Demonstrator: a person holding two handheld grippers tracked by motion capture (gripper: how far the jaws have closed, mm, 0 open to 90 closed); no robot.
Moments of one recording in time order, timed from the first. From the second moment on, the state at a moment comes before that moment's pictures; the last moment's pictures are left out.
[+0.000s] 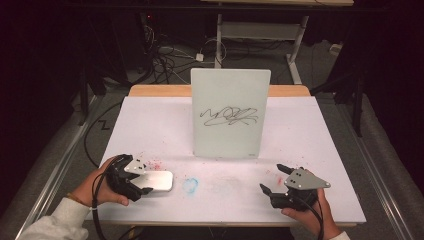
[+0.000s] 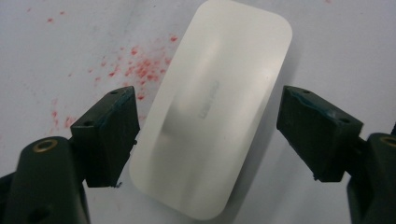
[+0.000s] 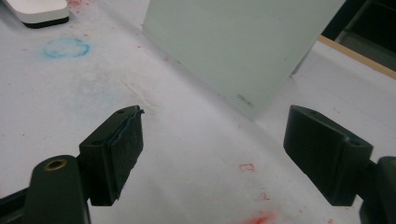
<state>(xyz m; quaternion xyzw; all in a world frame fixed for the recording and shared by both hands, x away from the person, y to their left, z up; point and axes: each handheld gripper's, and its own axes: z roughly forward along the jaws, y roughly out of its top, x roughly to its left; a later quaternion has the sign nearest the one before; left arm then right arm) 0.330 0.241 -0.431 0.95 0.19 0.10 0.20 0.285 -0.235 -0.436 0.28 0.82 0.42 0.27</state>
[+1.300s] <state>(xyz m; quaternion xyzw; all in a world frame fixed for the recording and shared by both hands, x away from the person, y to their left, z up) 0.366 0.220 -0.445 0.98 0.10 0.04 0.15 0.287 -0.229 -0.442 0.27 0.84 0.41 0.22</state>
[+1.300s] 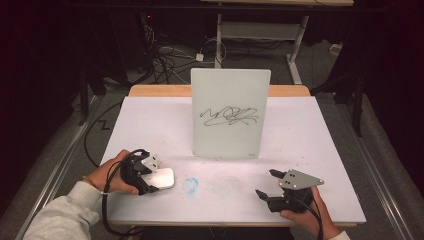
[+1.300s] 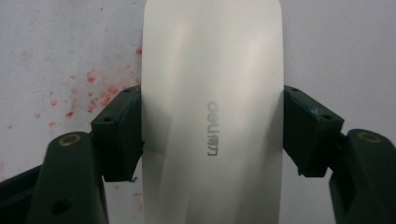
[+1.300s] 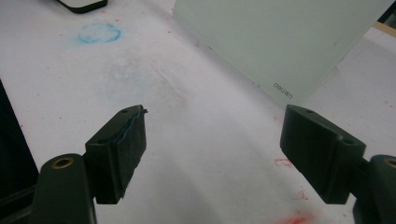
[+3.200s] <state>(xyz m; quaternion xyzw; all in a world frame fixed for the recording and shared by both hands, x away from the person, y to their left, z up) 0.343 0.166 -0.418 0.83 0.24 0.35 0.36 0.289 -0.248 -0.429 0.30 0.79 0.43 0.32</state>
